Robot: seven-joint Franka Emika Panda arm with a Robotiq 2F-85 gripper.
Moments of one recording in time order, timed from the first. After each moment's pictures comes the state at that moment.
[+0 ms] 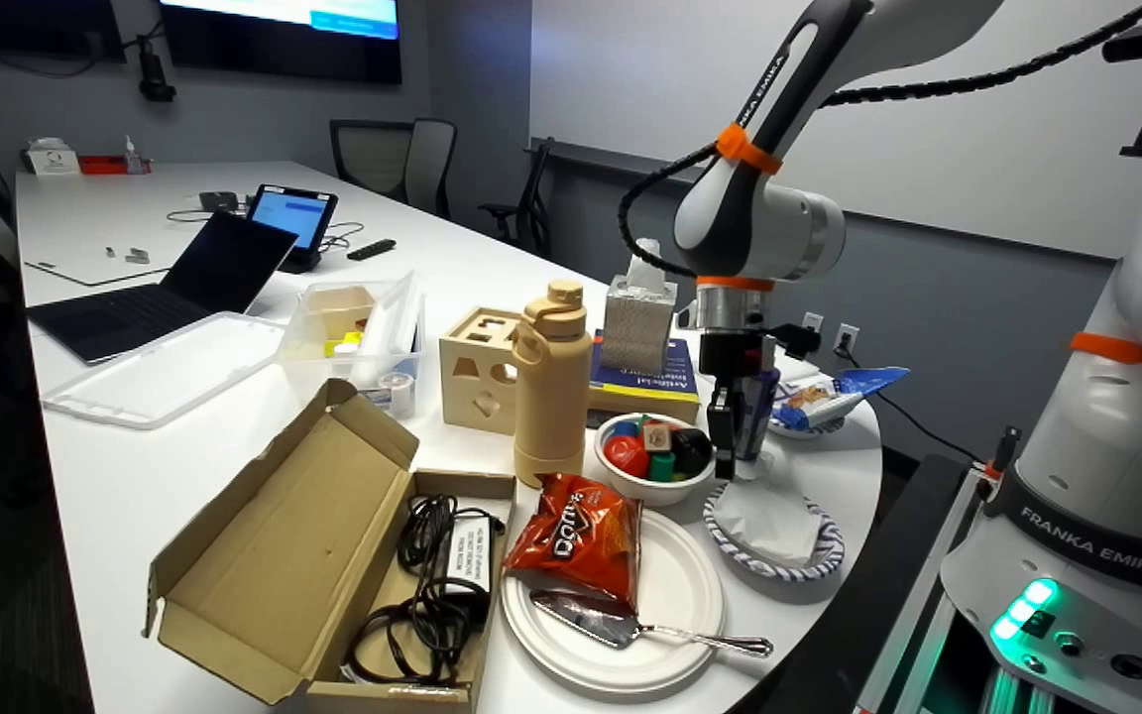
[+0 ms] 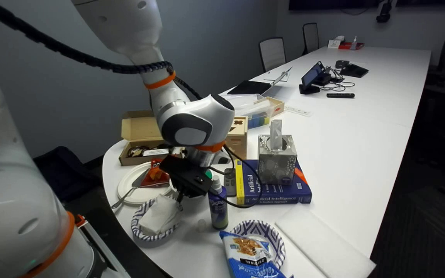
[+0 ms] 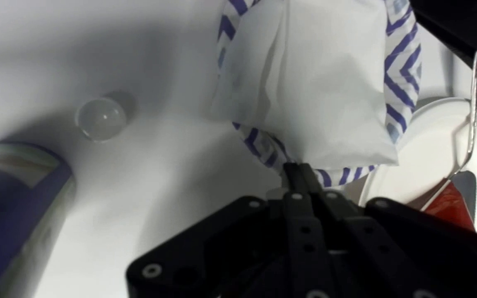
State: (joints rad) arm -0.01 0.09 0.03 -2.74 0.48 2.45 -0.75
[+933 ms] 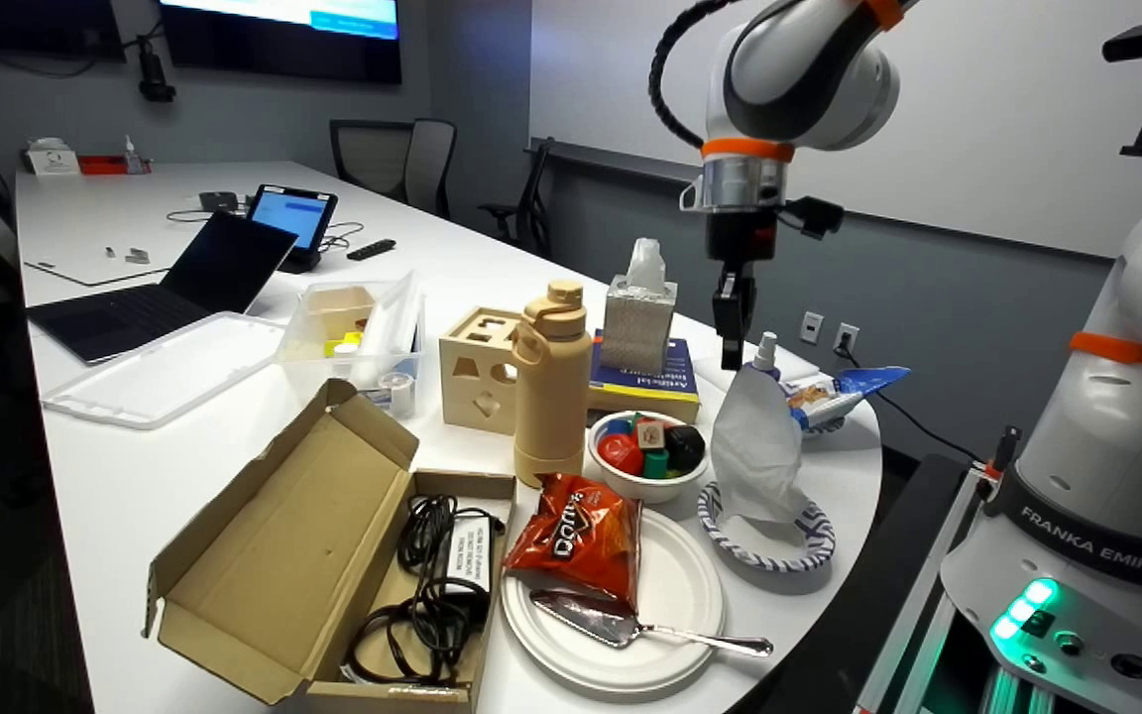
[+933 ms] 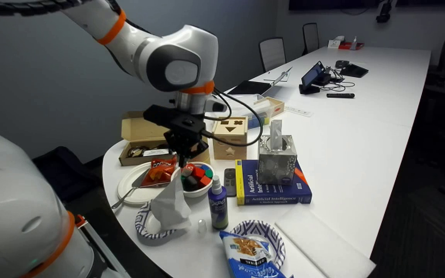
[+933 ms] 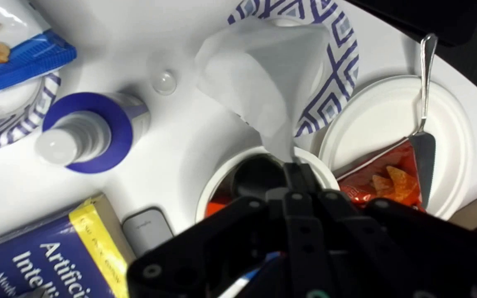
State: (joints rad) arm 0.02 -0.36 0.03 -2.74 0.17 2.18 -0.39
